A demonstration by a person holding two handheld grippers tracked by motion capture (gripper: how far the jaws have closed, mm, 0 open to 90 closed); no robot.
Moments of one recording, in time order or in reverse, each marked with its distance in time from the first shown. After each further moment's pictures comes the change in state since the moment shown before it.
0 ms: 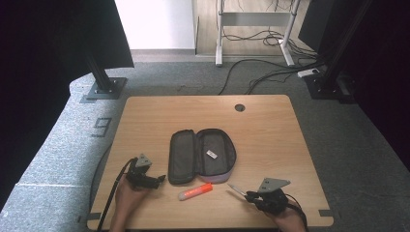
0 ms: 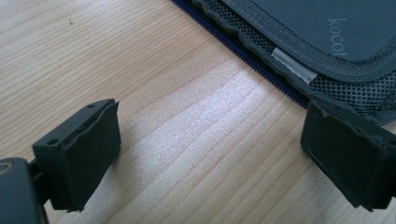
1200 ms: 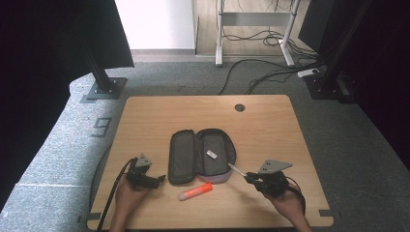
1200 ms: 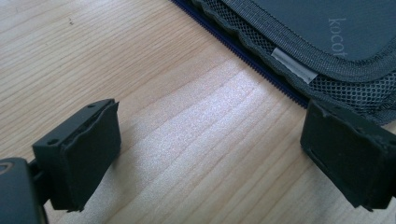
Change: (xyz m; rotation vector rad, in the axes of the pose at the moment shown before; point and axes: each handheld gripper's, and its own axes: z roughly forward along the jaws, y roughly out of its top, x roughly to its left) left arm 0.000 0.000 0.000 0.000 0.000 0.000; right arm -0.022 0.049 -0.013 -0.062 -0.078 0.001
